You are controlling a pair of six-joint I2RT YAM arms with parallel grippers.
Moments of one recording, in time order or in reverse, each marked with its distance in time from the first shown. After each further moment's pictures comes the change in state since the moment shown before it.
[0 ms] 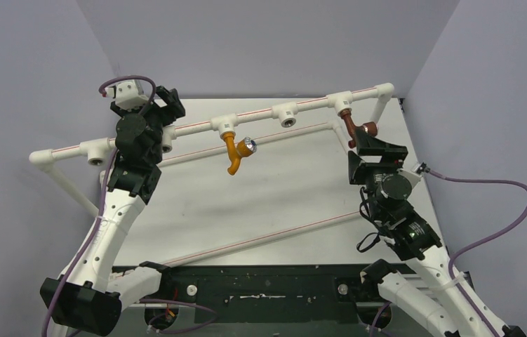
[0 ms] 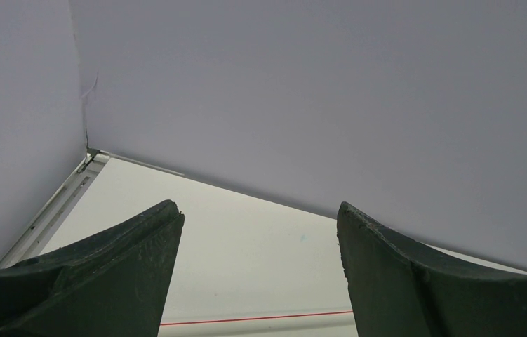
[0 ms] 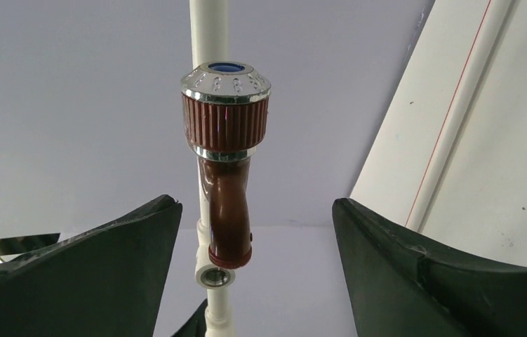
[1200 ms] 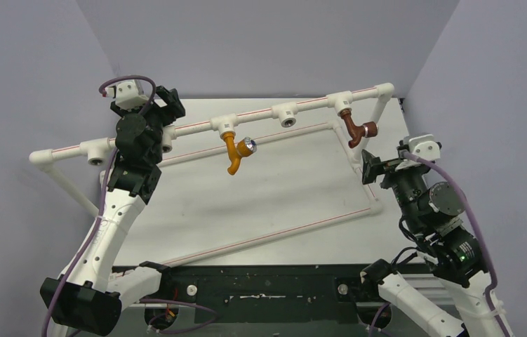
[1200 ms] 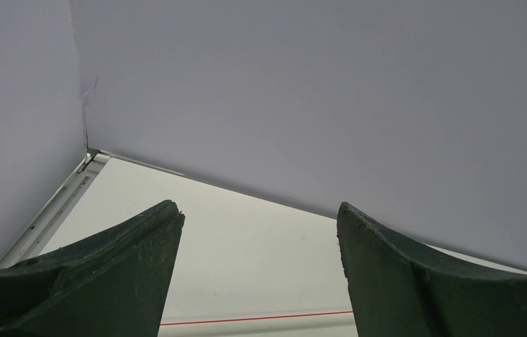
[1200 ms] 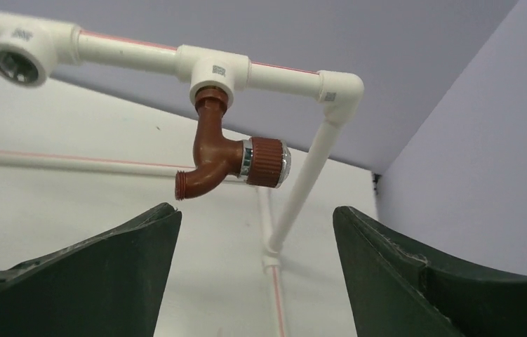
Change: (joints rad) left arm 0.000 0.002 0.000 0.000 0.000 0.000; right arm 0.006 -0.070 0.328 -0.275 -0.217 -1.712
